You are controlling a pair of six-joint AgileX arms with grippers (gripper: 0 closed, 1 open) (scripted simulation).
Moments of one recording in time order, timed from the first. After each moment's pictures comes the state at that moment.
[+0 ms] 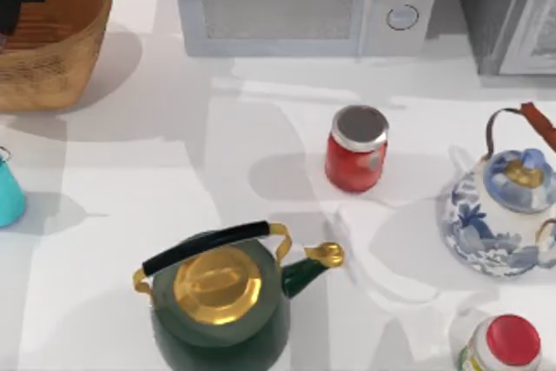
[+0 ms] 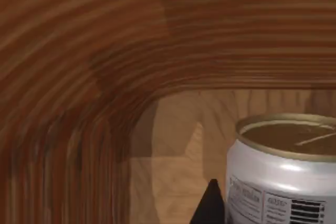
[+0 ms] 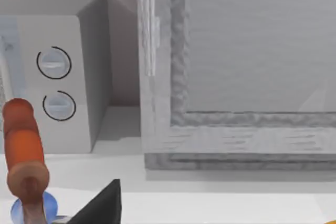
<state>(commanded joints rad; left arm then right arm) 0.13 2.37 2.15 -0.96 0.05 0.14 0.00 0.00 0.00 0.00 0.00 0.00</state>
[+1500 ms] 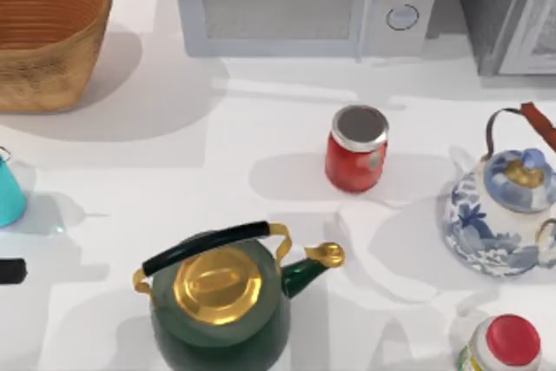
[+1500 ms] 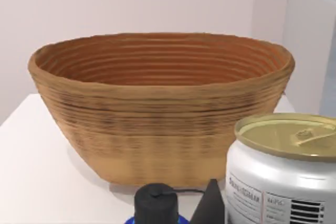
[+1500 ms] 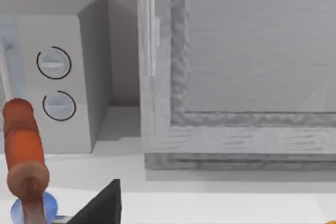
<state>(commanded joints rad) 0.01 0.03 0.02 -0.01 0.00 0.01 0.00 0.00 0.00 0.00 0.00 0.00</state>
